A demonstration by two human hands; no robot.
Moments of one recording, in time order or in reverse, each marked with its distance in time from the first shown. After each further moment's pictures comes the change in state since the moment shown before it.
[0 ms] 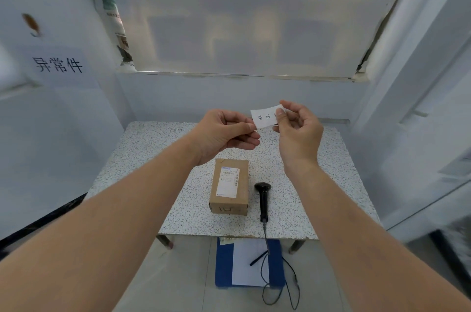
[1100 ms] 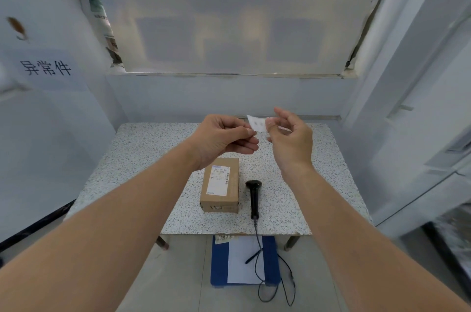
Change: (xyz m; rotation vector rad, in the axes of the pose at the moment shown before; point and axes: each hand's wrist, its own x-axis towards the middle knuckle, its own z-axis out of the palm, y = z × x) left_hand 0.005 -0.017 0.033 0.040 -0.013 0.027; right_hand -0.001 0.007 -0.038 -0.200 -0.080 0.086
